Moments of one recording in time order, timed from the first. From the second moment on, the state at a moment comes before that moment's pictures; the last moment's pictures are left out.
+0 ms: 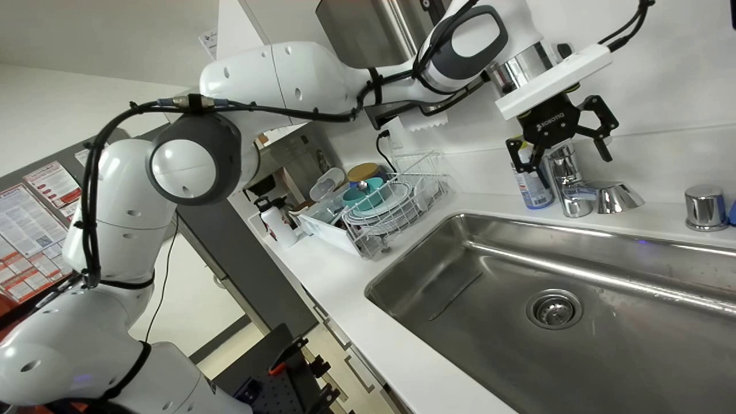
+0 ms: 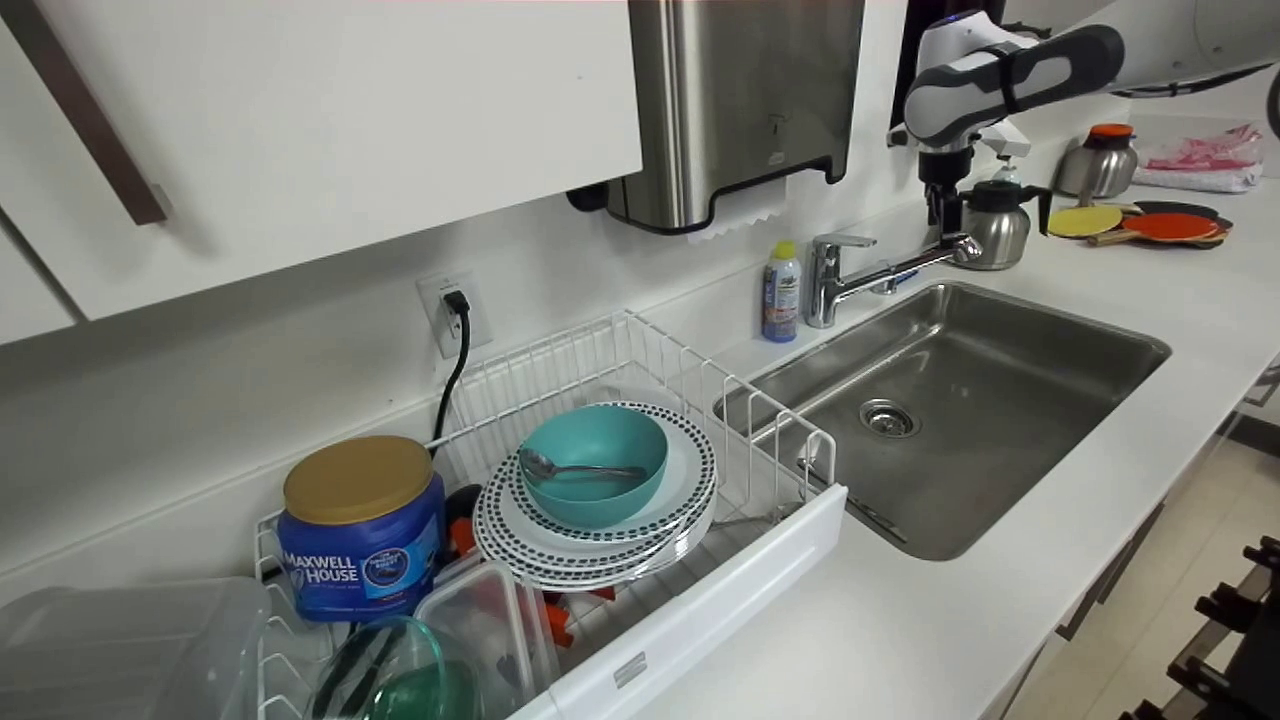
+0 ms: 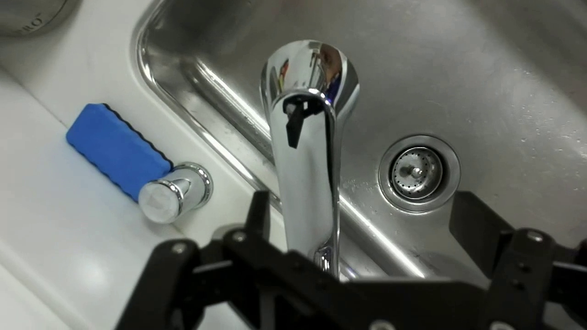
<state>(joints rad) -0.35 0.96 -0.06 -0.91 -0.17 1.93 -1.08</state>
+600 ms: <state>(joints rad) -0.37 1.07 -0.06 -0.78 -0.16 1.92 -1.12</state>
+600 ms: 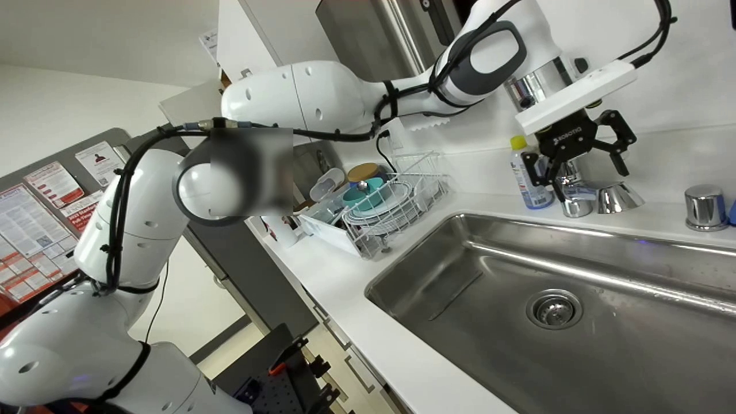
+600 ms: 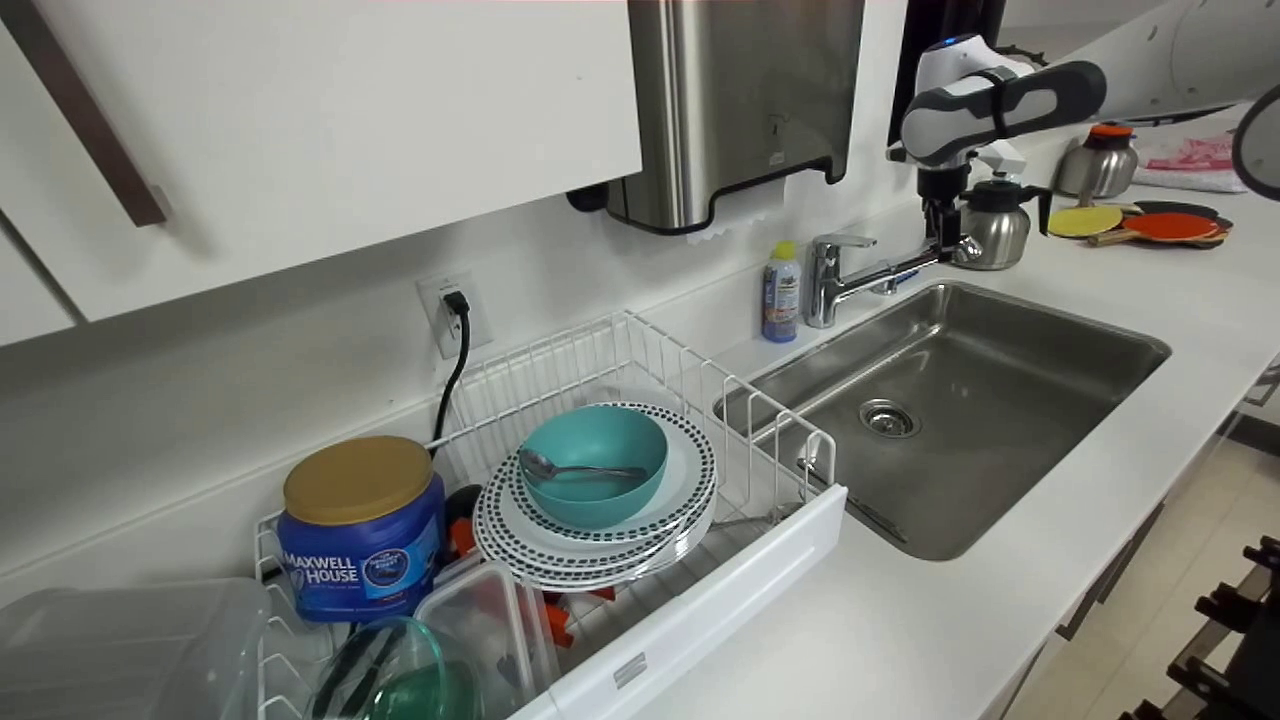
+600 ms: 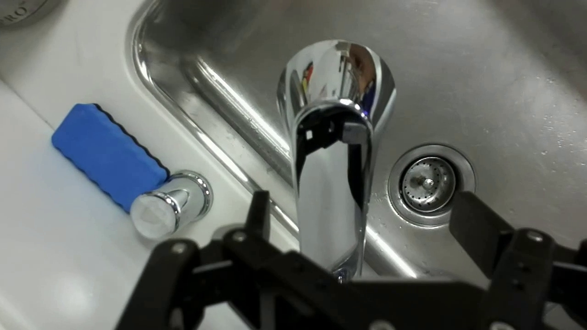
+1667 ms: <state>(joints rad) -0.36 1.13 -0.06 -0.64 -0.15 1.67 -1.10</state>
